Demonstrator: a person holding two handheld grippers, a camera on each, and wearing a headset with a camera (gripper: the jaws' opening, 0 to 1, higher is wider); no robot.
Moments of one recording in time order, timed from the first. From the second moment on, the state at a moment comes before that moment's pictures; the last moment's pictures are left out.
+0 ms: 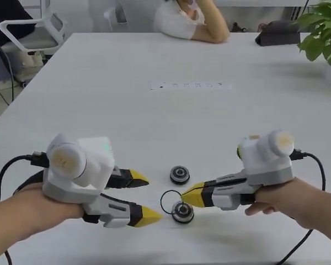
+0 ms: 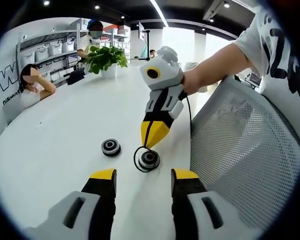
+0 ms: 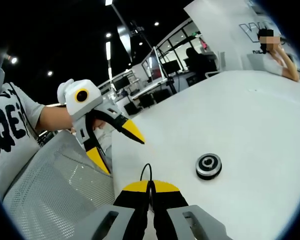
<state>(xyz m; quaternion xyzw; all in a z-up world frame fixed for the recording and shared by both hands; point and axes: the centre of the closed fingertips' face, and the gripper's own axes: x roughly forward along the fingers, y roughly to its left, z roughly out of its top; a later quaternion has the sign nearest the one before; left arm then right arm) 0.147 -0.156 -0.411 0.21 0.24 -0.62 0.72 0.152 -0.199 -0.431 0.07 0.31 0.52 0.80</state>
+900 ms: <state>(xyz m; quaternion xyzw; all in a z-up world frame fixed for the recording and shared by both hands) 0.150 -0.131 -0.410 0.20 0.24 -0.60 0.74 0.166 -0.166 -0.445 0.03 0.32 0.52 0.79</state>
